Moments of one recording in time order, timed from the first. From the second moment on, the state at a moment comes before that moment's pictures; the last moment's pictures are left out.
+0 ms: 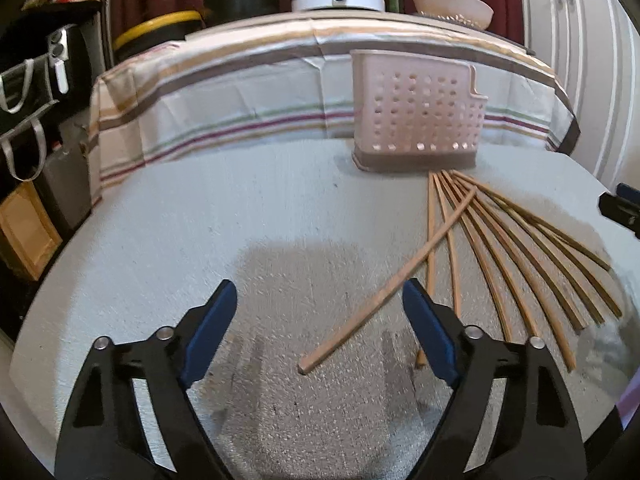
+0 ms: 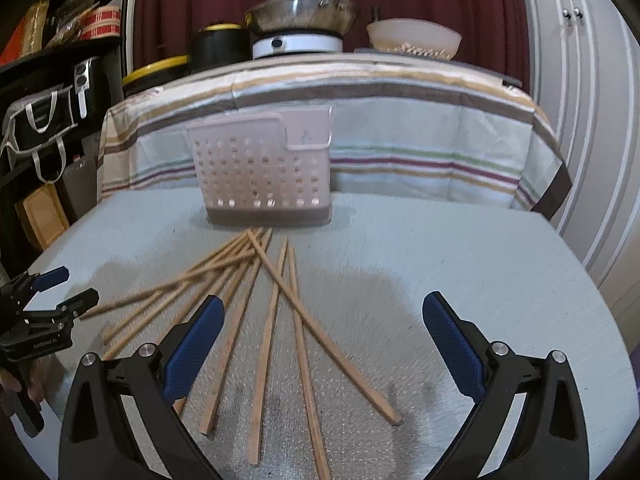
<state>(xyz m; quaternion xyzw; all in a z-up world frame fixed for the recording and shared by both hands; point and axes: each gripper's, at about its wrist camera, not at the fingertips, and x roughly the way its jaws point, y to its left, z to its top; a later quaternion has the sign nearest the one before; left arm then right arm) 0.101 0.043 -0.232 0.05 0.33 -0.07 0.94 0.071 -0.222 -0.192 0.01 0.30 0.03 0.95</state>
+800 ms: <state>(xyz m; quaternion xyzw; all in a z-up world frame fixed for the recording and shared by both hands) 0.088 0.039 -0.250 0.05 0.37 -0.11 0.92 0.080 -0.225 -0.206 0.04 0.31 0.05 0.95</state>
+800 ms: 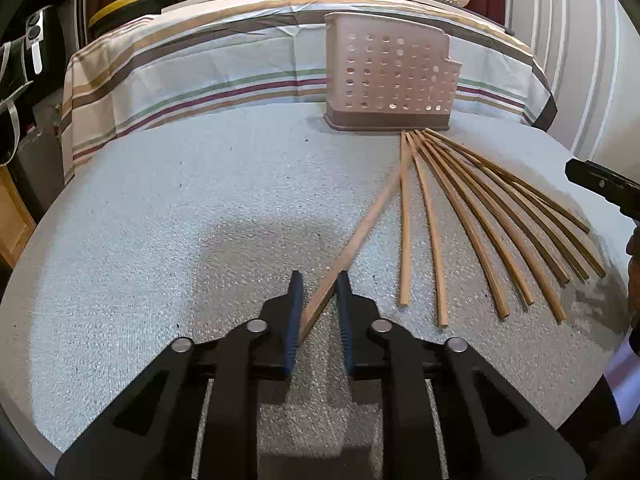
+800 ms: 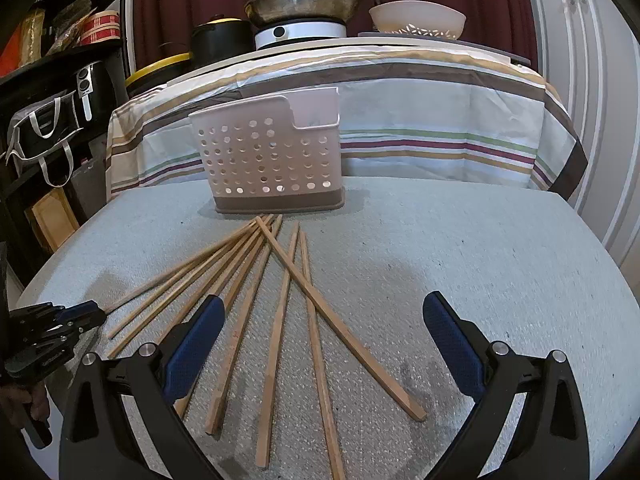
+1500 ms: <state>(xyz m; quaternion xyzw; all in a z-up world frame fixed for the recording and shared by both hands) 0.073 0.038 -0.251 0.05 0.35 -0.08 0.93 0.060 -0.251 -0.222 0.03 0.32 0.03 0.95</state>
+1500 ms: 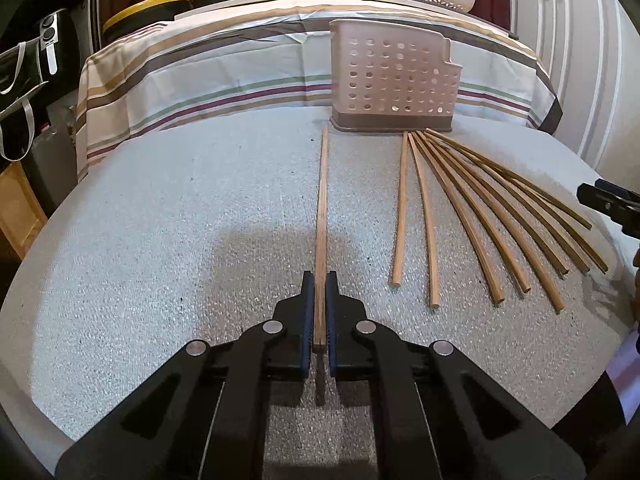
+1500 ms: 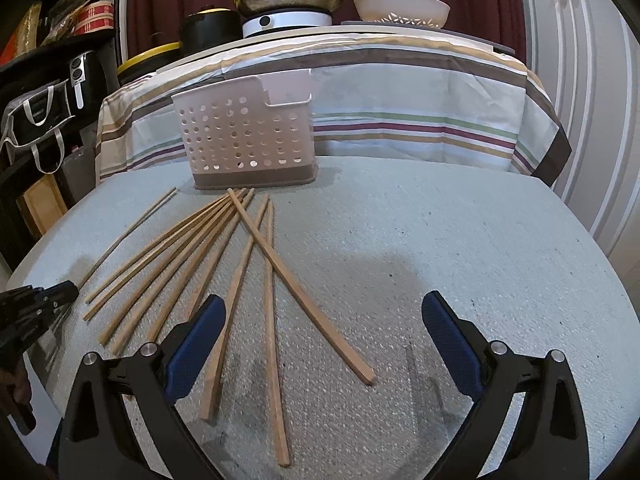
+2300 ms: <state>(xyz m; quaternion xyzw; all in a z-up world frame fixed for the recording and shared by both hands) 0.077 0.037 -0.251 0.03 0.36 -0.07 0.93 0.052 -0.262 -0.243 0.01 0.38 0.07 0.92</state>
